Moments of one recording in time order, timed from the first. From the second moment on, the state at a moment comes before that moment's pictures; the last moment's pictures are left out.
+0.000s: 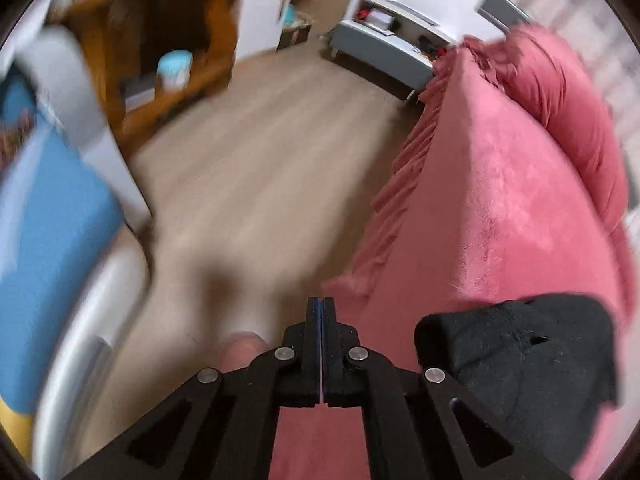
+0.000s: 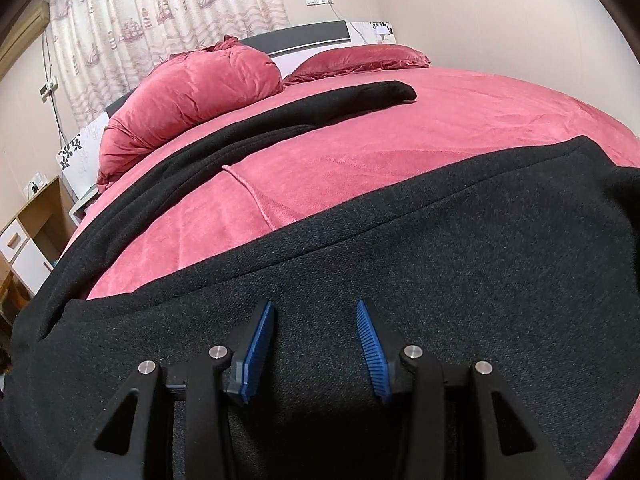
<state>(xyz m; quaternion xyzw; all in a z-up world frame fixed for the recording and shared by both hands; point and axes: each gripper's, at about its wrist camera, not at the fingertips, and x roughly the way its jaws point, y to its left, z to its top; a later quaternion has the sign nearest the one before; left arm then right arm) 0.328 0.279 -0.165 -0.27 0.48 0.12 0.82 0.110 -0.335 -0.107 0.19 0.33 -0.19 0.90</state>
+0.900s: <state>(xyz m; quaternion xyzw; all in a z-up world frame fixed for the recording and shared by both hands) 0.367 0.219 -0.108 -0.26 0.45 -0.06 0.85 0.395 -0.190 -0.021 0.15 0.45 0.08 0.87</state>
